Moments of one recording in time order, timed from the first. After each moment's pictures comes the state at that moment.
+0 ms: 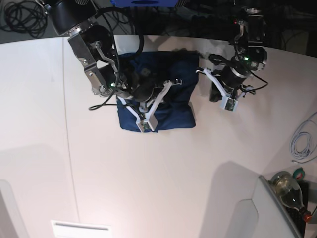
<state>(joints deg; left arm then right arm) 13.5 -9.7 -7.4 78.9 1.2 -25.7 17.8 -0.6 0.5 -27.9 82.0 29.0 -0.7 -46.2</state>
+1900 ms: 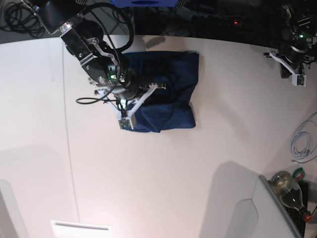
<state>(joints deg) 22.4 -16.5 -35.4 78.8 0.3 -26.6 17.3 -0.7 5.9 -34.9 84.1 24.5 -21.5 -39.7</state>
